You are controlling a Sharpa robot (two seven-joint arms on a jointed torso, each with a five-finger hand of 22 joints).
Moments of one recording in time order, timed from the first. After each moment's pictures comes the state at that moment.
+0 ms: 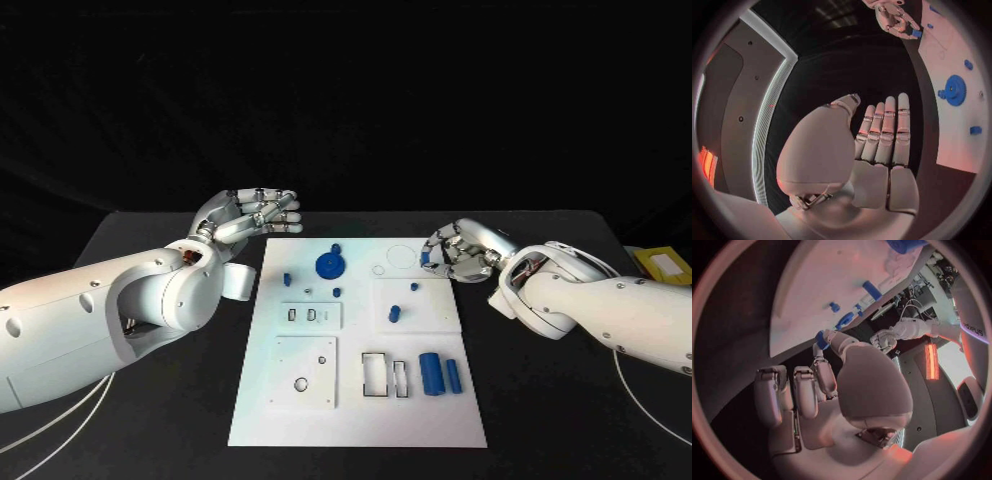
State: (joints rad) left arm 1.22 -0.91 -0.03 1.60 -0.01 -0.37 0.43; left_hand 1.49 -0.18 0.35 0.26 0.25 0.88 0.23 0.26 0.16 1.05 0.17 0.08 0.07 1.01 0.12 0.30 0.25 0.17 0.91 0.22 0.46 0.20; right arm 1.22 -0.90 -0.13 1.48 -1.15 -0.46 0.05; right_hand 1.32 -0.15 0.48 0.08 0.24 0.95 0.13 0.31 0.44 1.35 0.04 1.36 1.29 1.47 -0.01 1.55 1.31 0.03 1.47 0.10 1.52 1.31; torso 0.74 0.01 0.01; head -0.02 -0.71
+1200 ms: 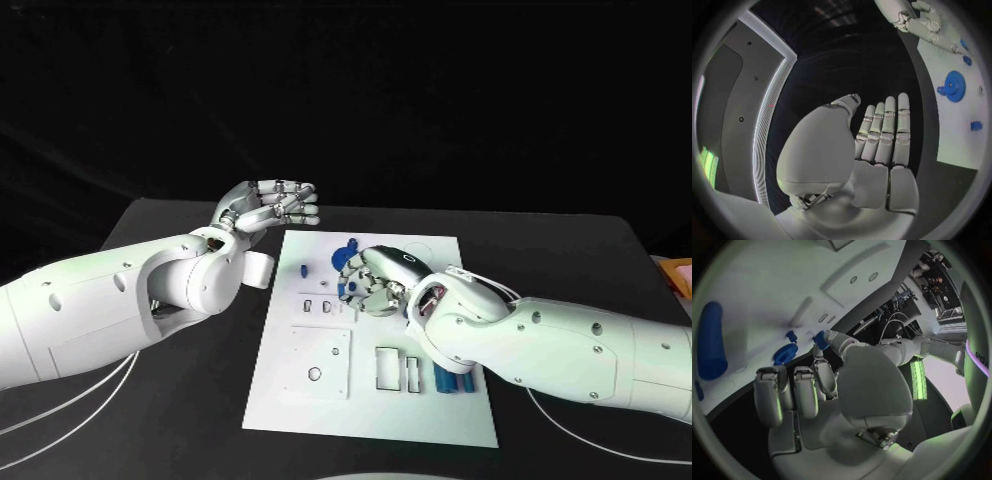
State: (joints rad) left arm 1.21 -0.89 -0.03 1.57 -0.01 -0.37 0.43; left_hand 1.49 -0.18 0.35 0.26 0.25 0.88 0.23 0.26 0.16 1.05 0.17 0.08 0.07 1.01 0.12 0.30 0.25 0.17 0.91 0.22 0.46 0.20; right arm 1.17 -0.59 -0.15 1.57 -1.38 -0.49 -0.22; right_hand 1.32 -0.14 0.48 0.09 0.23 0.95 0.13 0.32 0.44 1.35 0.04 1.36 1.29 1.46 -0.02 1.55 1.31 0.03 1.46 0.09 1.52 1.31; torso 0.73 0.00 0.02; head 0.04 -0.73
